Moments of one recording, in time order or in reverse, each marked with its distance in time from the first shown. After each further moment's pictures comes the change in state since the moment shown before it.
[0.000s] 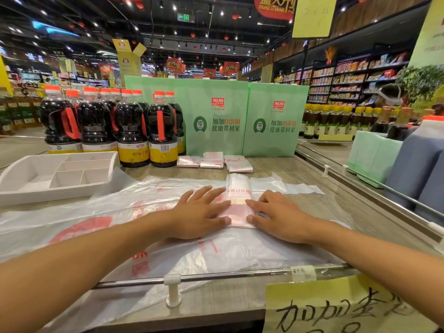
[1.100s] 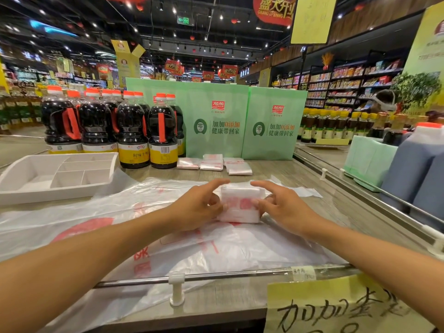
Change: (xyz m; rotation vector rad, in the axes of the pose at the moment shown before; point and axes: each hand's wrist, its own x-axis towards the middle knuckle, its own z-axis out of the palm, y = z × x) left_hand -0.003 -0.005 -0.009 -0.570 0.345 0.137; right_hand 0.004 0.007 -0.002 0.540 0.295 -0.029
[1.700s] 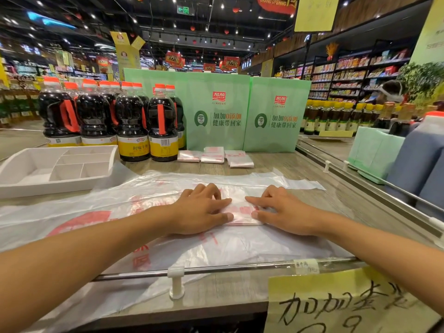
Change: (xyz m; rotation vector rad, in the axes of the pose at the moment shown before) left_hand -0.003 0.000 0.007 0.514 -0.296 -0.107; right_hand -0.005 0.005 -0.004 -0.415 -0.330 0.004
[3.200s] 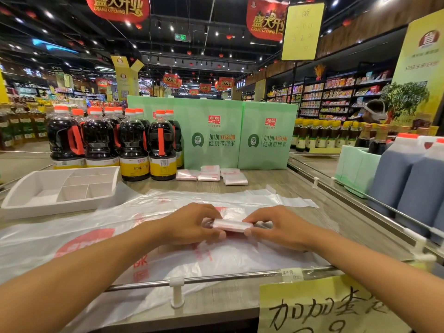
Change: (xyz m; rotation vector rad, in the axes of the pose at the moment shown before) left_hand -0.009 -0.011 -0.010 -0.278 0.171 0.182; right_hand -0.023 -0.014 -0.011 0.144 0.160 -0.138
